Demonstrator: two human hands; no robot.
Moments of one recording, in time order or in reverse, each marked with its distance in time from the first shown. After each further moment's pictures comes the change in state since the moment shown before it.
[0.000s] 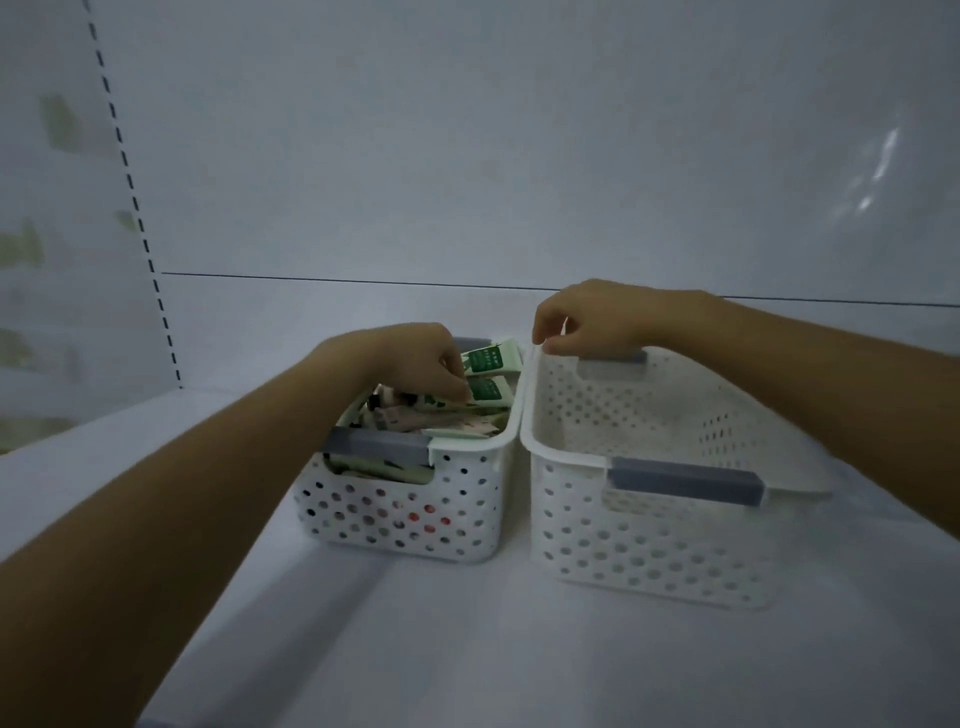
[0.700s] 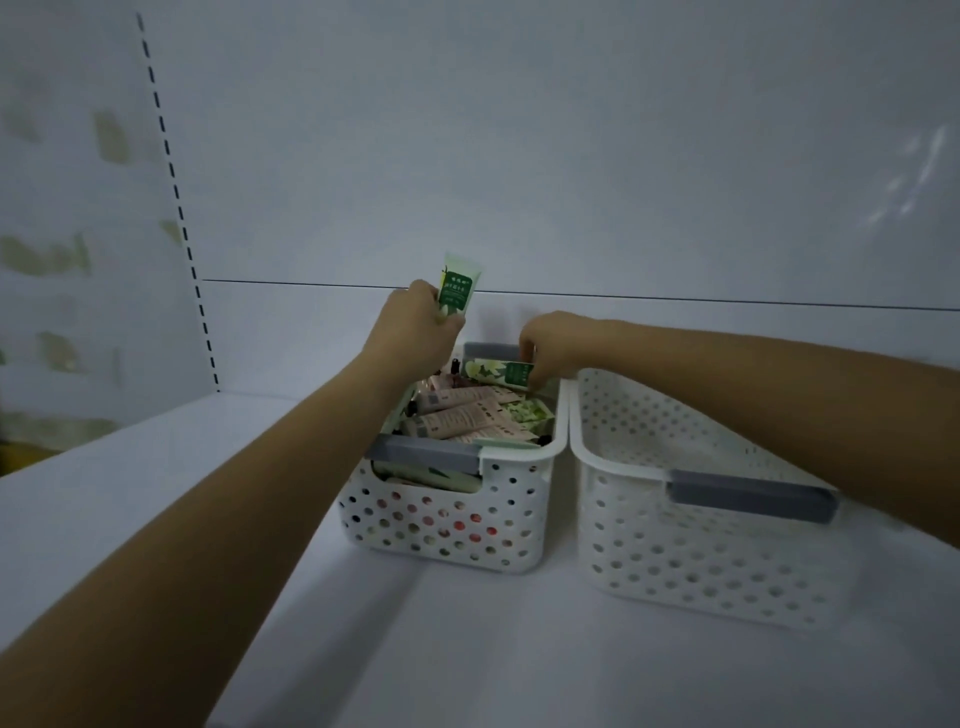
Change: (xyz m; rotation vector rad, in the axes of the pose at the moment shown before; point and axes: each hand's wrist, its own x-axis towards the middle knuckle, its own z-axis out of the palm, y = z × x) left_hand -0.003 -0.017 0.001 -0.396 0.672 -0.201; right_hand 0.069 -0.038 0.033 -0.013 -0.082 0.152
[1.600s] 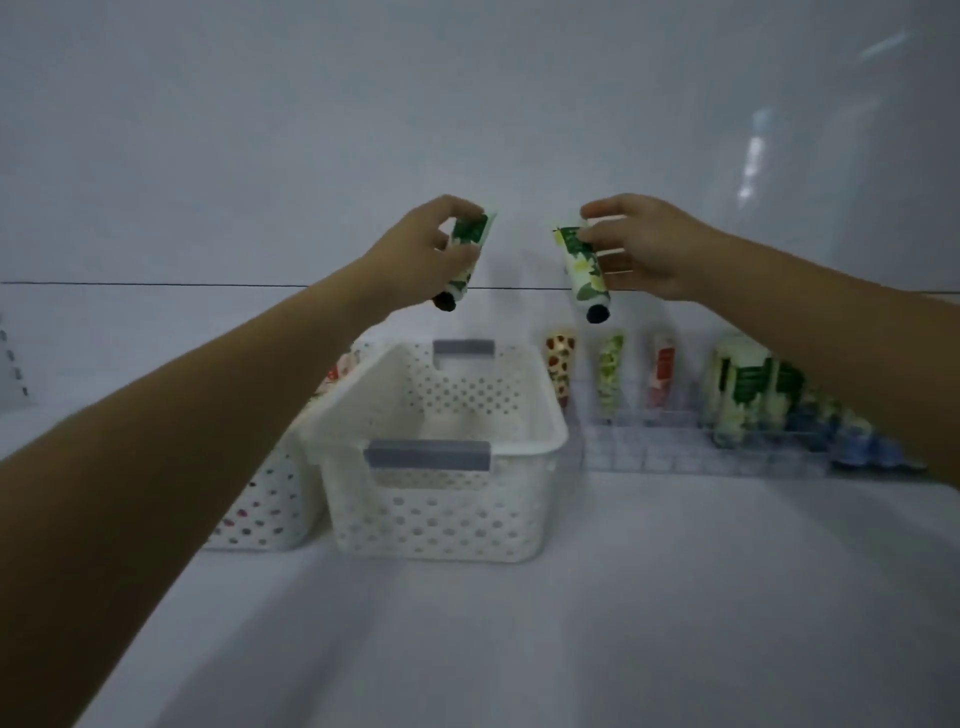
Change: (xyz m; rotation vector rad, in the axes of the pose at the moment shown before) left_hand -0.014 0.166 0.053 -0.329 -0.246 0.273; right_hand -0.160 0.183 -0.053 1.317 0.461 0.257
